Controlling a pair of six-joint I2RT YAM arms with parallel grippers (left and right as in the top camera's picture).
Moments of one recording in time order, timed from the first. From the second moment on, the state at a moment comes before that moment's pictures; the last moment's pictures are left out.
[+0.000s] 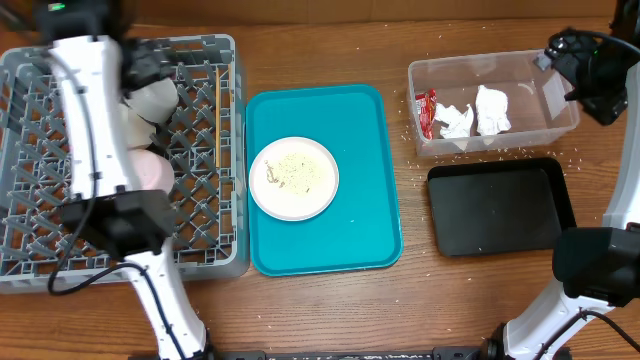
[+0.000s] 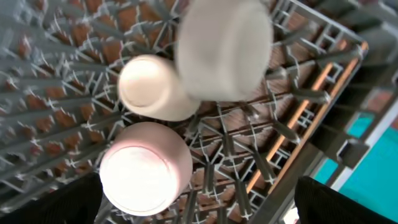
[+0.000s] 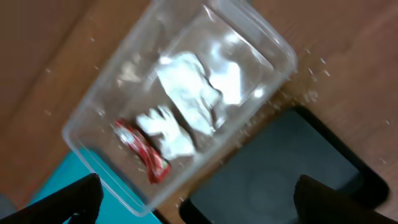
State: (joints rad) left arm 0.19 2.30 2.68 -1.68 -0.14 -0.40; right arm -0.23 1.96 2.26 -1.46 -0.03 0.55
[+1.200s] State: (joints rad) left arm 0.28 2.30 2.68 -1.69 0.01 -0.42; right arm 0.54 1.96 1.56 -0.97 -0.18 0.71
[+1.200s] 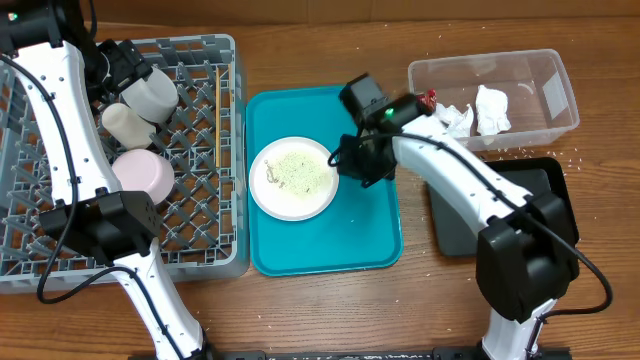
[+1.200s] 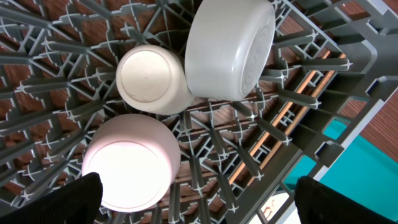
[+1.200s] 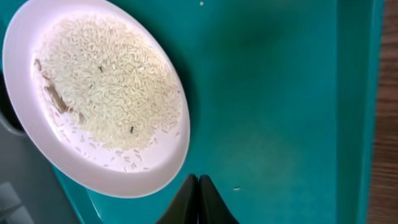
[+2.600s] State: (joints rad) left arm 0.28 2.30 2.68 -1.69 0.02 -0.42; right arm 0.51 2.08 1.62 -1.14 0.03 0.85
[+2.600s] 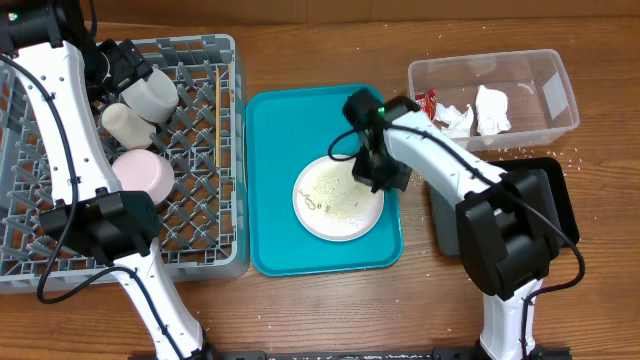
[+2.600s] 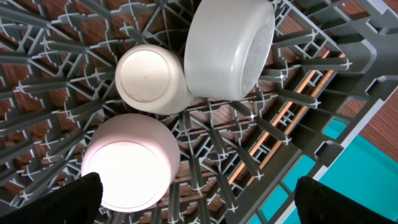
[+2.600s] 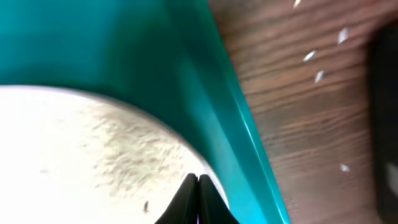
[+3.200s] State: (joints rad) left arm 0.28 2.30 2.68 -1.69 0.02 -0.42; right arm 0.78 2.09 1.78 -1.03 -0.16 0.63
